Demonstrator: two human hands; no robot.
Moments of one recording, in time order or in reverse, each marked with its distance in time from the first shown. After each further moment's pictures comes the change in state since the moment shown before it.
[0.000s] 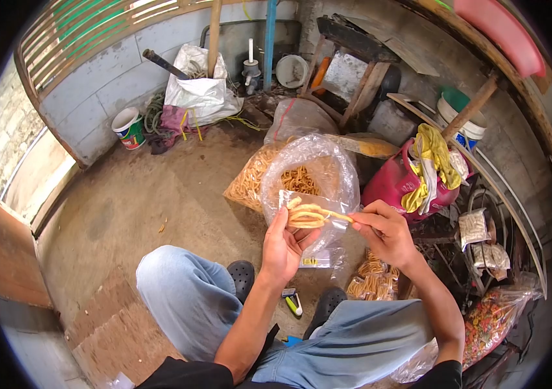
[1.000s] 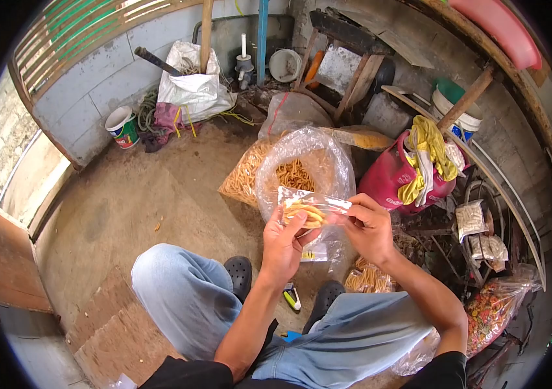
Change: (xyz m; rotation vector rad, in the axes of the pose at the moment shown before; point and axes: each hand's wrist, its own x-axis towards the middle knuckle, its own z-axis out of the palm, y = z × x) left_hand -0.011 -0.005 0.019 0.136 -0.006 0.107; right_hand 0.004 -0.012 0.034 0.154 0.141 0.171
